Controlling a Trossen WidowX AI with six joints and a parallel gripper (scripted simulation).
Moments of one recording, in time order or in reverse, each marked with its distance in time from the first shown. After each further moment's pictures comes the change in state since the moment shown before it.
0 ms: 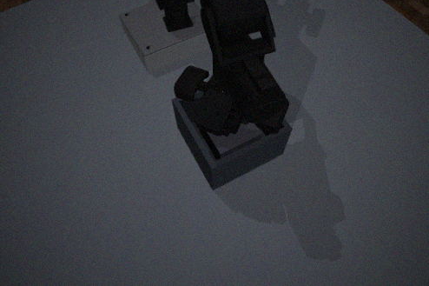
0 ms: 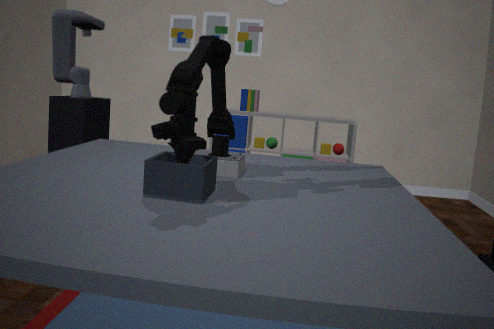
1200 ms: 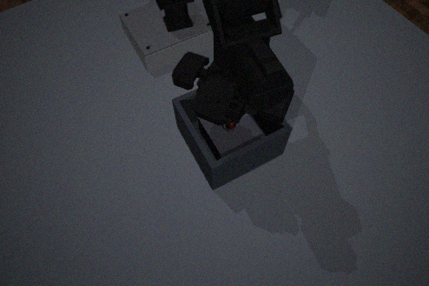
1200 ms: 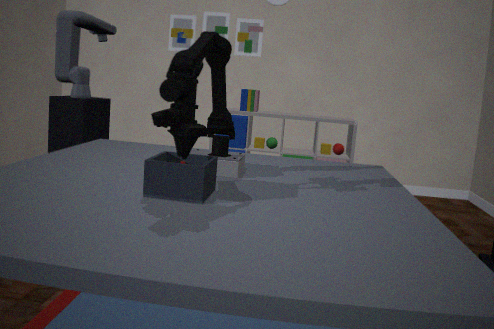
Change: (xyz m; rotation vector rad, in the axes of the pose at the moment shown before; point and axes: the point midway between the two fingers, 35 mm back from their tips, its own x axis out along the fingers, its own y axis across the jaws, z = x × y) arm -0.034 0.001 0.001 -0.002 0.013 -0.014
